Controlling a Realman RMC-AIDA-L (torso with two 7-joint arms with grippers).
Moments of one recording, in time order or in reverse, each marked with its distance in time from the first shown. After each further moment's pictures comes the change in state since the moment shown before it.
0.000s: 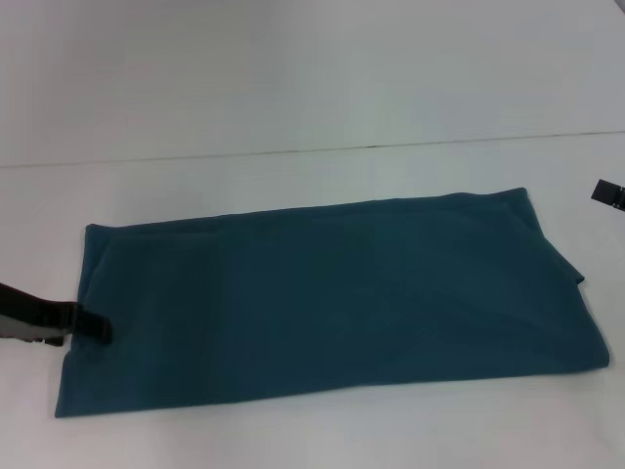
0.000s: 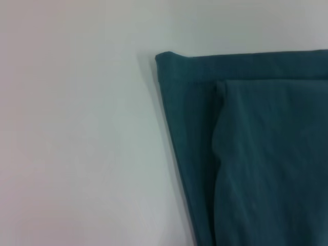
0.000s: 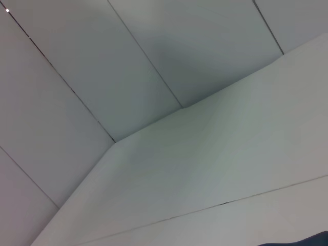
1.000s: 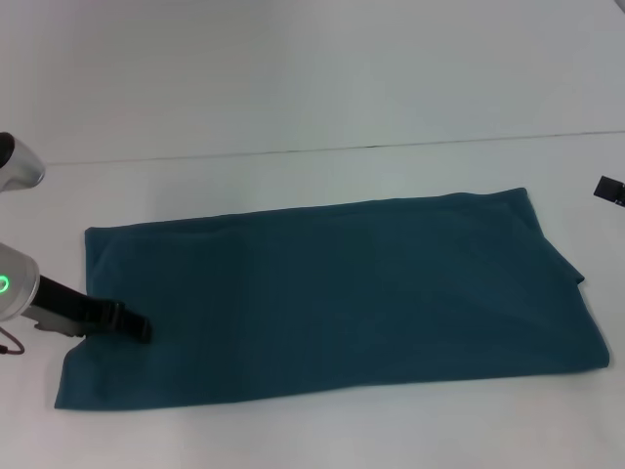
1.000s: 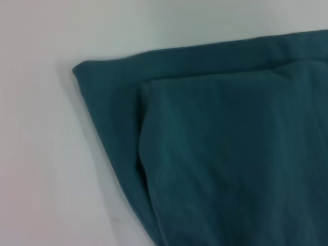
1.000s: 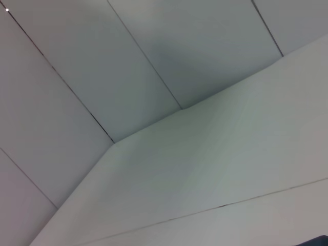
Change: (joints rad) left arm -0.062 -0.018 0.024 -0.045 -0.009 0.016 0.026; right arm 0.004 -0.006 0.000 0.000 0.000 0.002 0.000
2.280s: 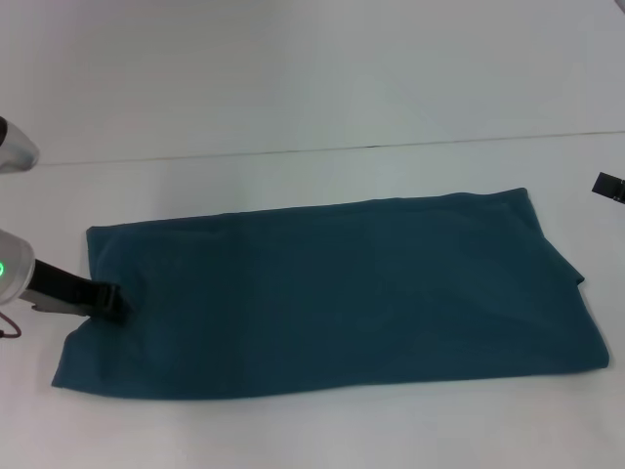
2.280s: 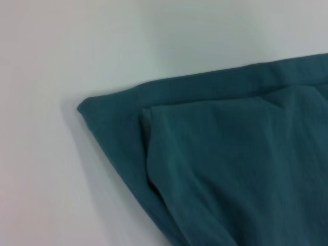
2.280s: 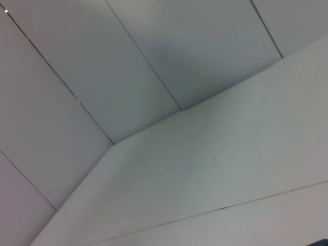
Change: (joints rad) left arm -0.003 0.009 -0.013 0.013 -0.022 -0.019 0.037; right arm 0.007 0.001 0.000 0.000 0.000 0.008 0.003
